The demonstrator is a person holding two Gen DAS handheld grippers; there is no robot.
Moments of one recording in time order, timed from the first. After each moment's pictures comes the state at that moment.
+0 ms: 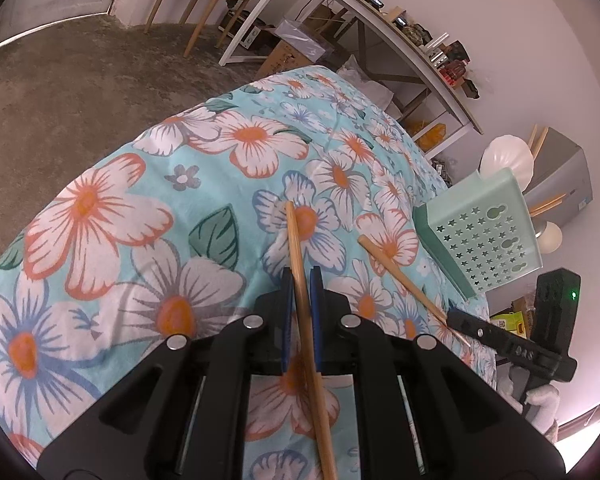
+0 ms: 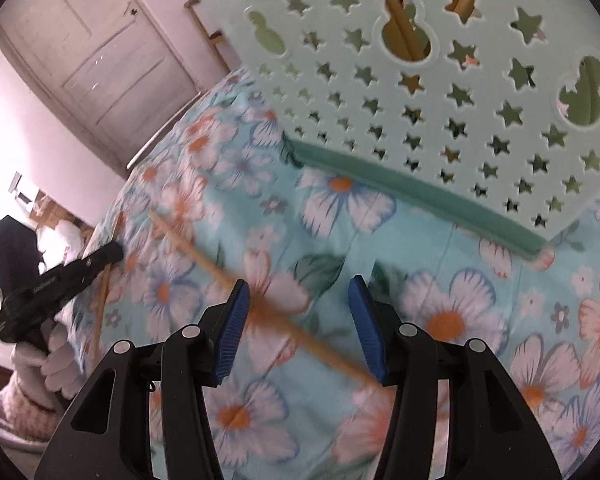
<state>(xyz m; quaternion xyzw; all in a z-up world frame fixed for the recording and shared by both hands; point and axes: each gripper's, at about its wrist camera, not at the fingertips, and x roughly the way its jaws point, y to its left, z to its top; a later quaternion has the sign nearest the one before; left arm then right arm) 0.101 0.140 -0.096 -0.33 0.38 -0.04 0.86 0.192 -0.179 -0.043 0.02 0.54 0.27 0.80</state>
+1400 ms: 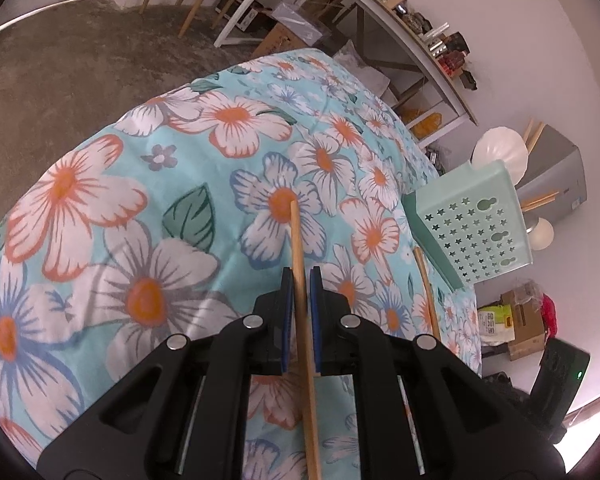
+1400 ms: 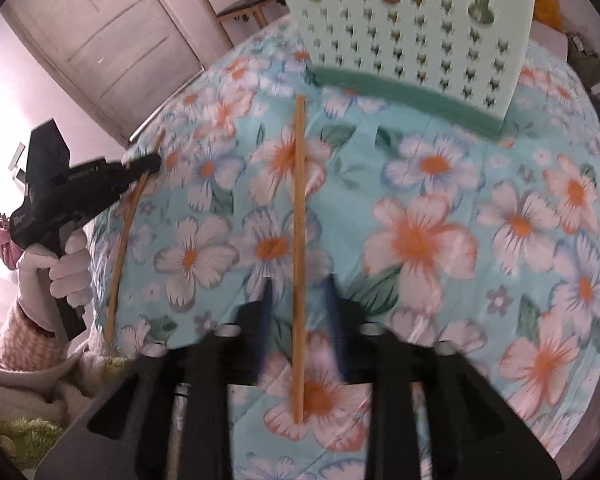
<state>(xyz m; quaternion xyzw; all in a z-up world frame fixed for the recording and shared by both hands) 0.111 0.135 -0.096 -0.35 0.41 -0.06 0.84 0.116 -0.193 -0.028 0.01 0.54 0.26 0.80</state>
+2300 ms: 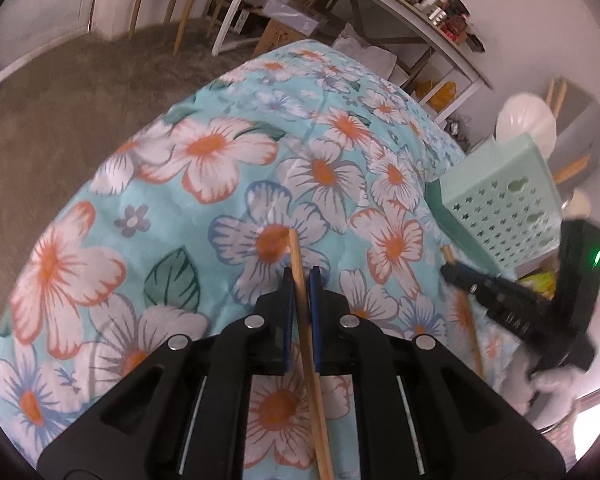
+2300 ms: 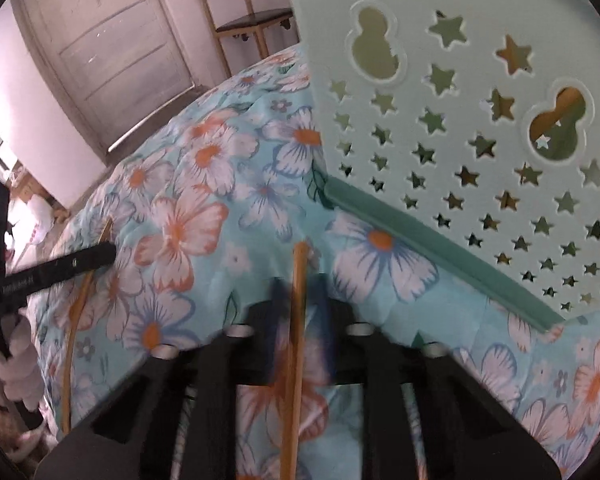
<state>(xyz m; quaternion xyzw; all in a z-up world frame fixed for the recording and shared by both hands) 0.142 0.118 -0.087 -0.24 0.44 -0.04 0.87 0.228 -0.111 -0.045 -0.03 0.49 0.24 0.83</state>
